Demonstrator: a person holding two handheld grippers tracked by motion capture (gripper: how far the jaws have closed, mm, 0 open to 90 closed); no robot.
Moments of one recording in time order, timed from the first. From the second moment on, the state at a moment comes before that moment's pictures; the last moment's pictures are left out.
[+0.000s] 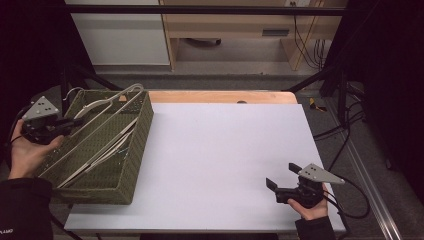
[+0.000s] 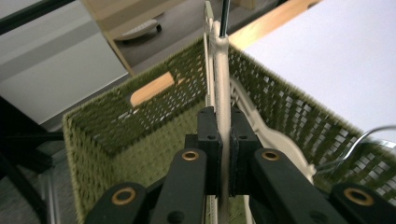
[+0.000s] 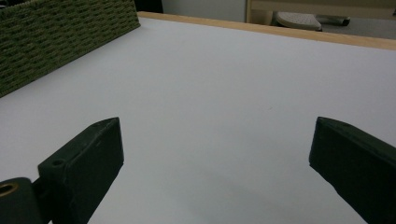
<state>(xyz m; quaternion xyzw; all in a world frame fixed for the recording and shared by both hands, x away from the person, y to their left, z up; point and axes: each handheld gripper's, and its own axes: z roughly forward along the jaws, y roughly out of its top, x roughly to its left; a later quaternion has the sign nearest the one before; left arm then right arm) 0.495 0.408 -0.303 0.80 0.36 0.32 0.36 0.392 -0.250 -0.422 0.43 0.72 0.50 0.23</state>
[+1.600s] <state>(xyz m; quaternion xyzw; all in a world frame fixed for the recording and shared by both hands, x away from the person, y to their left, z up) 0.474 0.381 -0.363 0.82 0.39 0.21 0.37 0.392 -0.248 -0.423 0.43 0.72 0.50 0.22</state>
